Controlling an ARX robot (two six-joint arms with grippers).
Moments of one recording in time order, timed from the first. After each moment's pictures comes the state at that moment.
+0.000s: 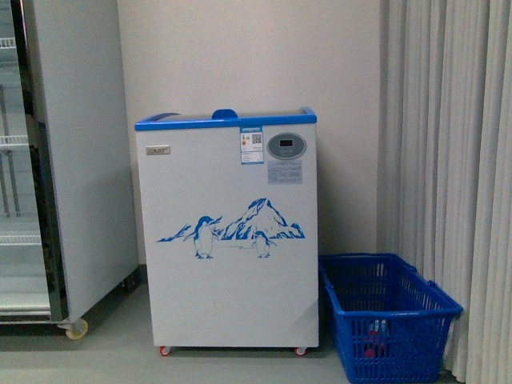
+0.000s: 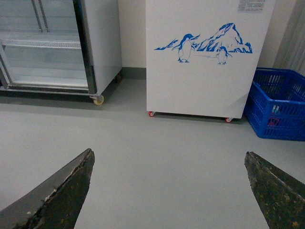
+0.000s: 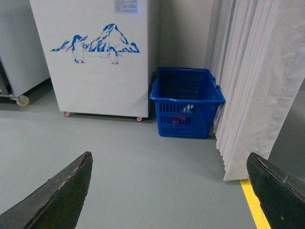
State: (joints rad) left arm 0.00 0.00 0.02 0.00 0.00 0.00; right arm 0.00 0.00 0.02 0.00 0.00 -0.01
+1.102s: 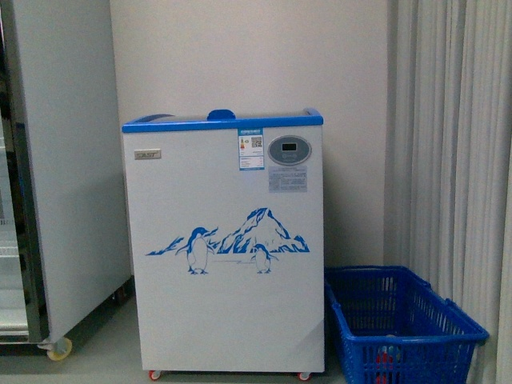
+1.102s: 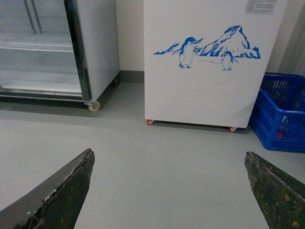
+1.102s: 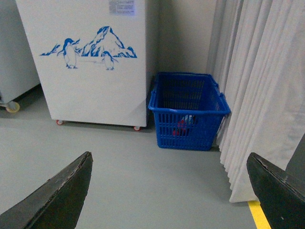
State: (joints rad) left arm 0.00 0.00 0.02 0.00 0.00 0.00; right arm 0.00 0.00 0.02 0.00 0.00 -0.01
